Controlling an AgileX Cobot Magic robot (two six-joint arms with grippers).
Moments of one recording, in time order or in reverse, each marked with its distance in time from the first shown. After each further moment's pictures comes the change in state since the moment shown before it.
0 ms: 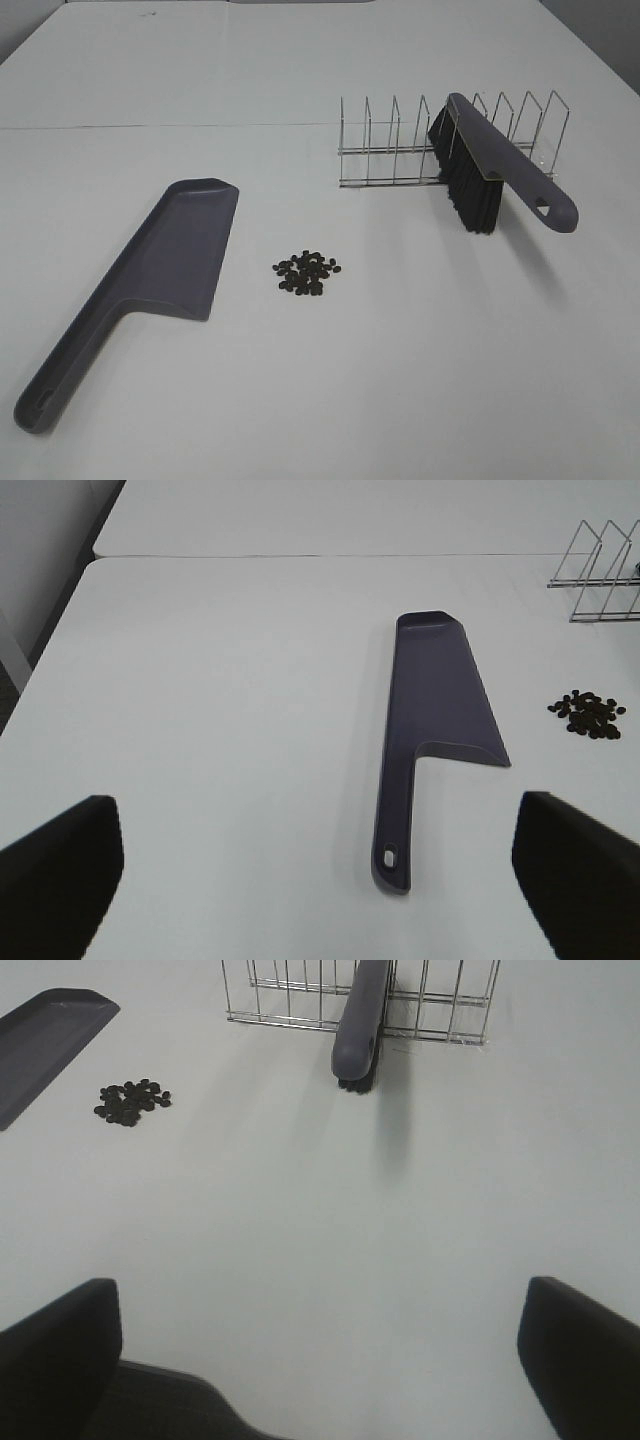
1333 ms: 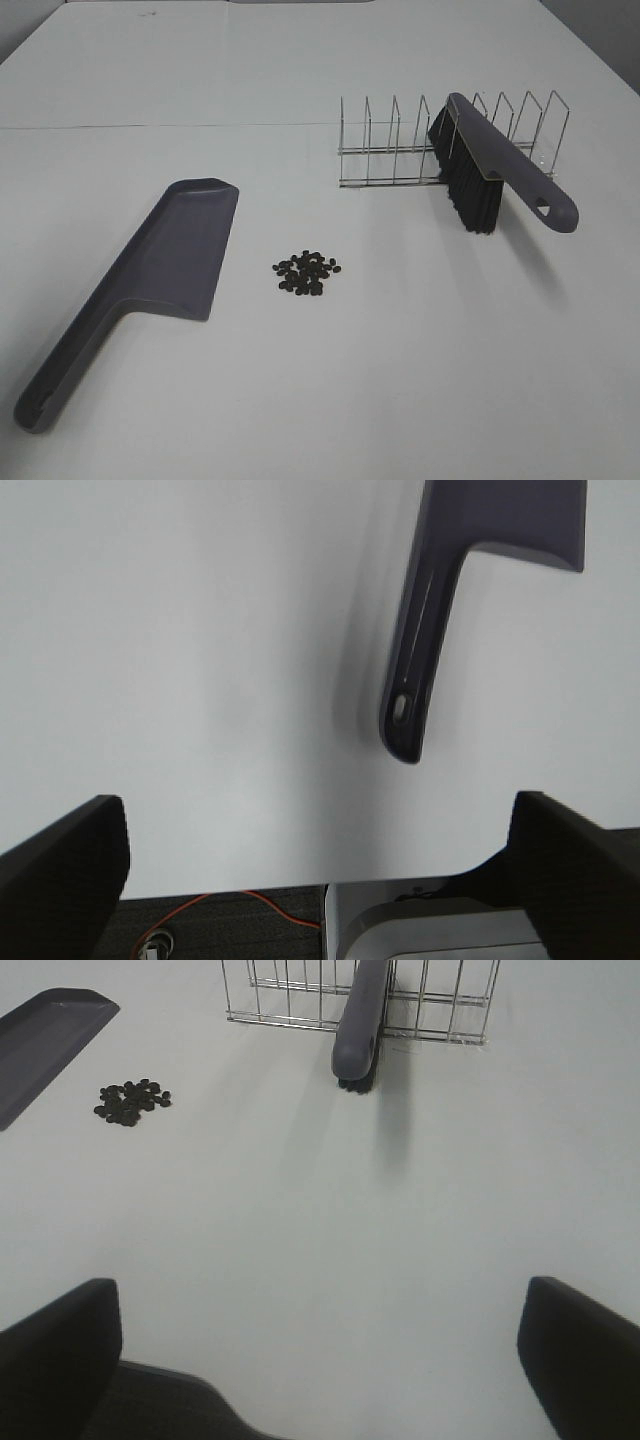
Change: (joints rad) left arm 0.000 1.142 -0.431 0.000 0.116 0.012; right arm 0.000 0.000 0.000 0.000 0.000 0.000
